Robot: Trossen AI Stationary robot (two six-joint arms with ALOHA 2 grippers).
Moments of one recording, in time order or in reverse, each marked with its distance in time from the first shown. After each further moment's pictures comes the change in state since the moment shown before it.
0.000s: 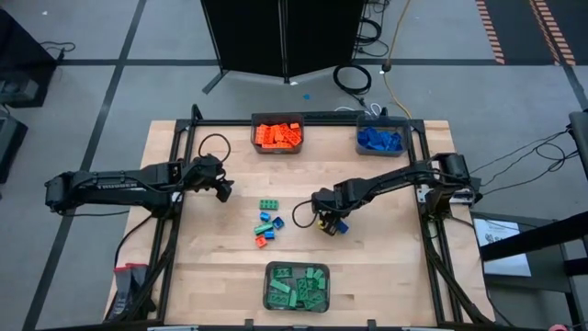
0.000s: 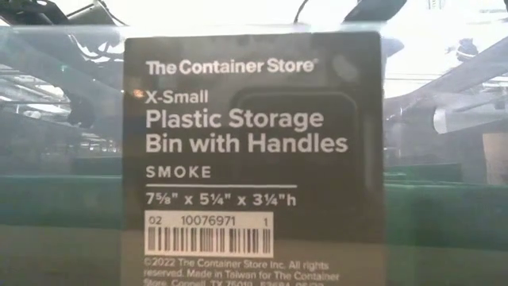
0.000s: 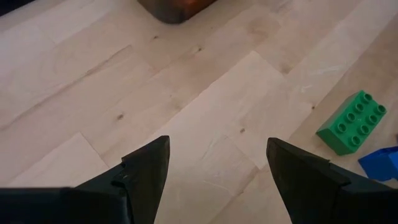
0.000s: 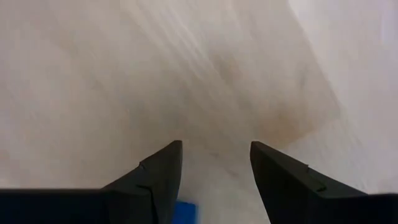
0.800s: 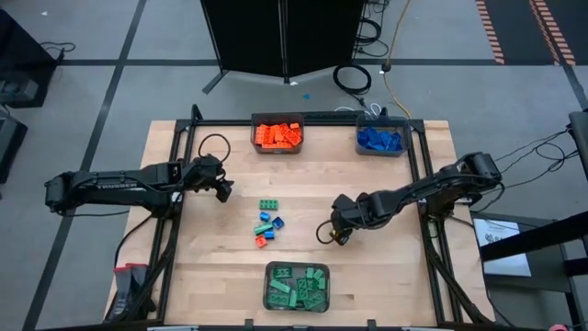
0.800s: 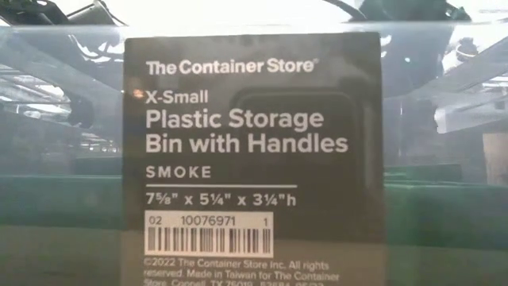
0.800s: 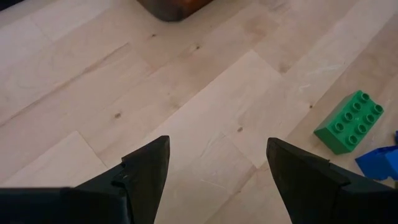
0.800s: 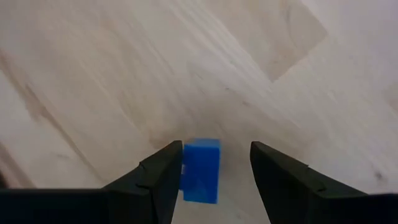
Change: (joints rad) left arm 0.000 0.000 0.000 0.001 0.008 -0.007; right arm 0.177 -0.232 -0.187 0.091 0.130 0.316
